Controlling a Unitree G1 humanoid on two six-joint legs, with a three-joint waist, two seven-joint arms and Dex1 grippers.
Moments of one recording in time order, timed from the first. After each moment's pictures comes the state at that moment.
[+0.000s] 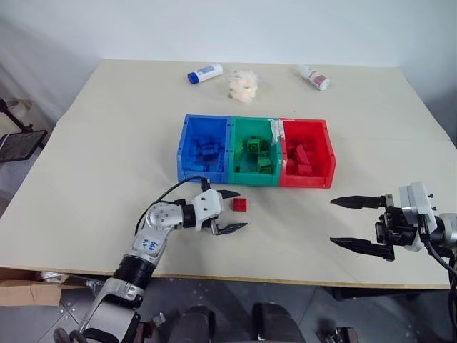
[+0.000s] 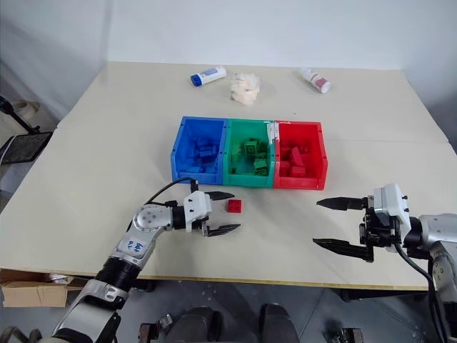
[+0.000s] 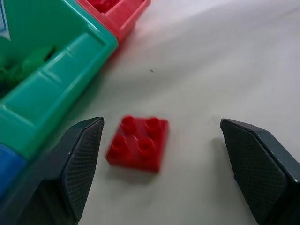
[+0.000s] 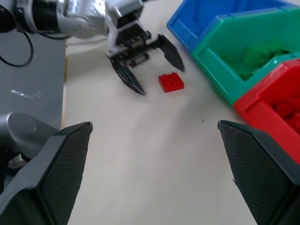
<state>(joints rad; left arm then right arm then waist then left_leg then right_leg) -0.53 0.29 -0.23 0.43 -0.02 -0.28 -0.88 -0.07 -0.88 -0.29 -0.08 0.66 0.20 1.42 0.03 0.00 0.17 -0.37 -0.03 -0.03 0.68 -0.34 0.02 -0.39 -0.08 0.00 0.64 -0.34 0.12</state>
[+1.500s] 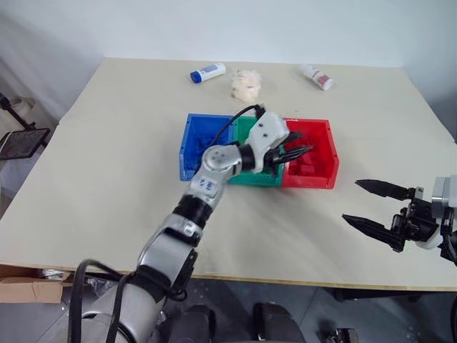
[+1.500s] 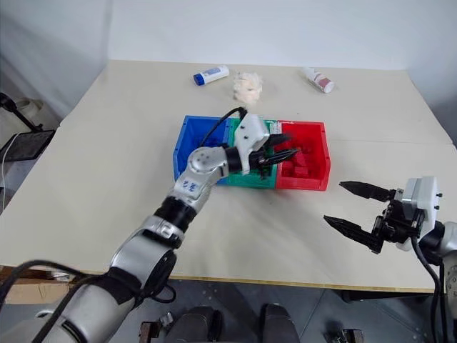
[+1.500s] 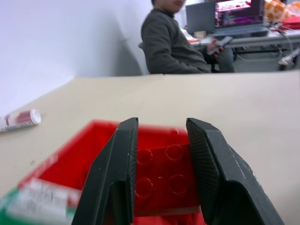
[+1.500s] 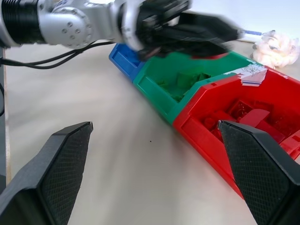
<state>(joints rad) -1.17 -0.09 -0.14 0.95 -0.09 -0.24 -0.66 0.06 -0.80 -0.48 -0.22 0.72 0.24 1.19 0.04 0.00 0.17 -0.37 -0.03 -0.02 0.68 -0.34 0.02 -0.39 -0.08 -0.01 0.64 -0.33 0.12</state>
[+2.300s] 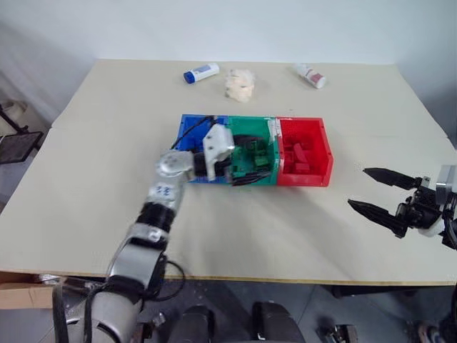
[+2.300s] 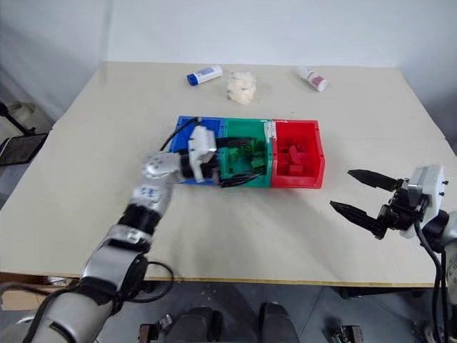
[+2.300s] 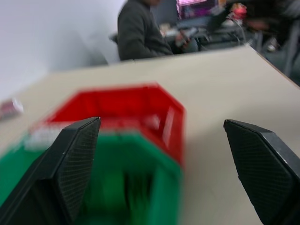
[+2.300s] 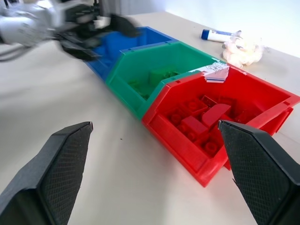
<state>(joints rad) -0.77 0.31 -0.06 0.47 -0.24 -0.09 -1.17 -0.10 -0.85 -0.46 -0.06 0.67 0.24 1.22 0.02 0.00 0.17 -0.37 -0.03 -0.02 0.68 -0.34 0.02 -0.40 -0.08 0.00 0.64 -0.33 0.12</state>
